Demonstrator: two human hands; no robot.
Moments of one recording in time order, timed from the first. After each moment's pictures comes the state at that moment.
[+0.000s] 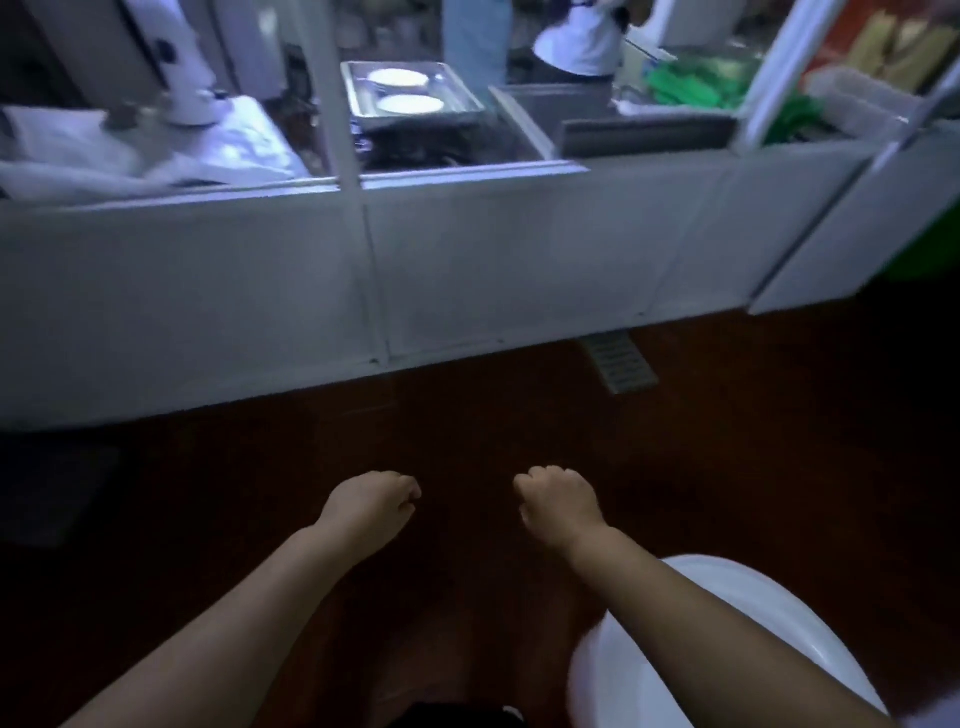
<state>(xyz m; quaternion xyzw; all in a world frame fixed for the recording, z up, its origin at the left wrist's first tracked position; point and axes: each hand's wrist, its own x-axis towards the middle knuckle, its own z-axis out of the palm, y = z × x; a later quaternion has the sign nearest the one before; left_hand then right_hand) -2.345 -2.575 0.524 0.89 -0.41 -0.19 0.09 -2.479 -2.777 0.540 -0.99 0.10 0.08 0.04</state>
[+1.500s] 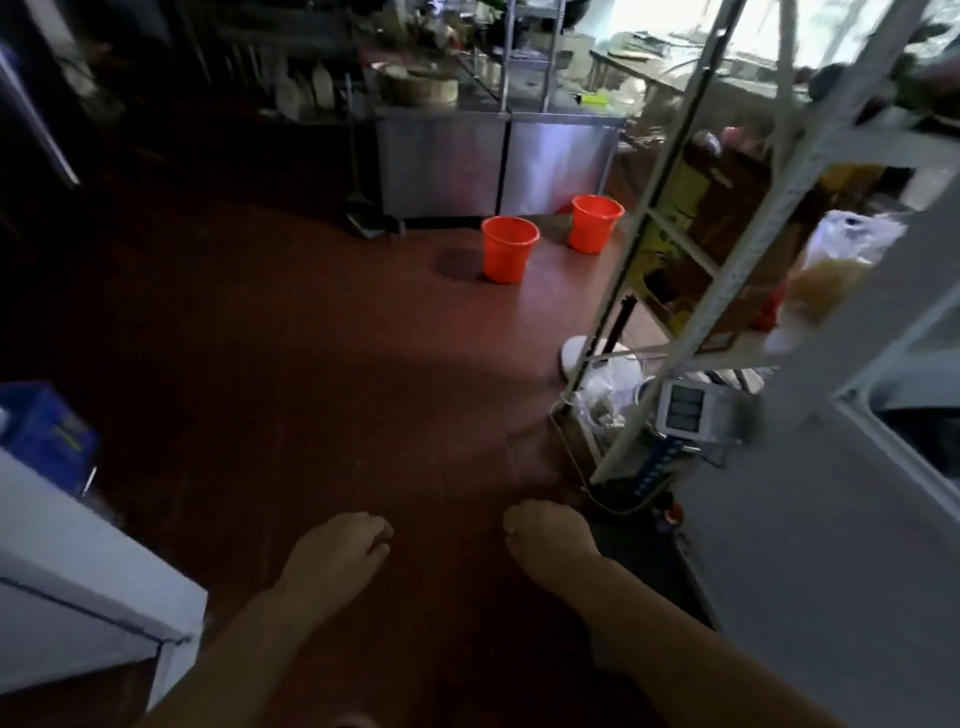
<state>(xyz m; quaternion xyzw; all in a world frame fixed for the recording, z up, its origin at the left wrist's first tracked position) -2.167 -1.594 0.536 0.89 0.41 -0.01 0.19 -1.935 -1.706 0.568 -0.77 -0.63 0.13 -0.05</state>
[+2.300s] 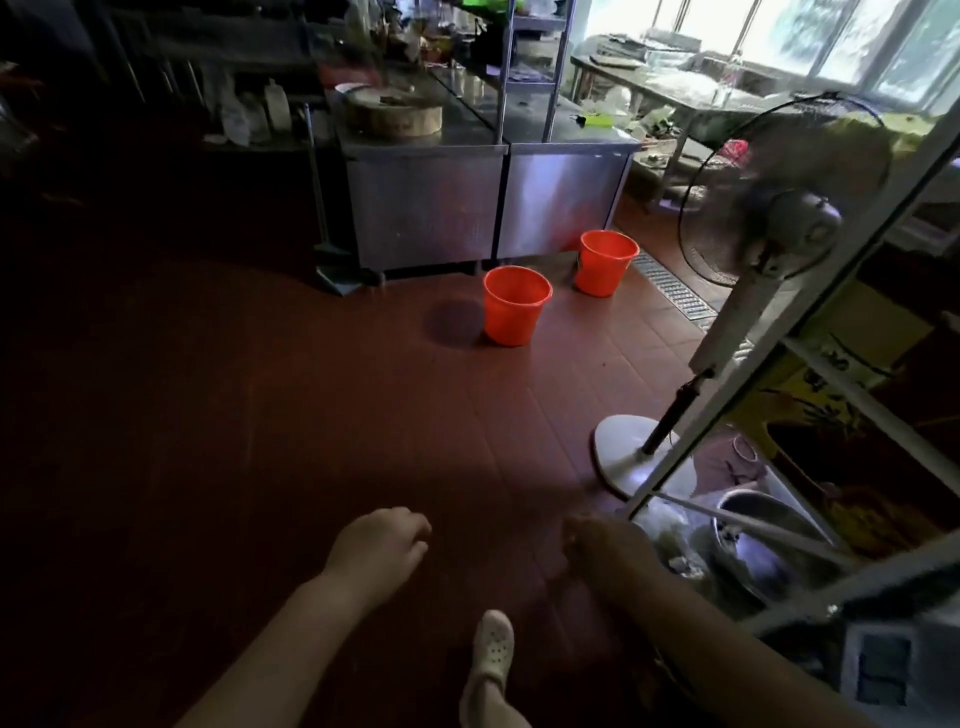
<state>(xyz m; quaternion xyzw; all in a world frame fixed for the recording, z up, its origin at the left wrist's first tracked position) -1.931 -1.022 0.535 0.92 0.35 -0.01 0.20 -1.700 -1.182 0.545 -0.83 -0.55 0.10 0.01</state>
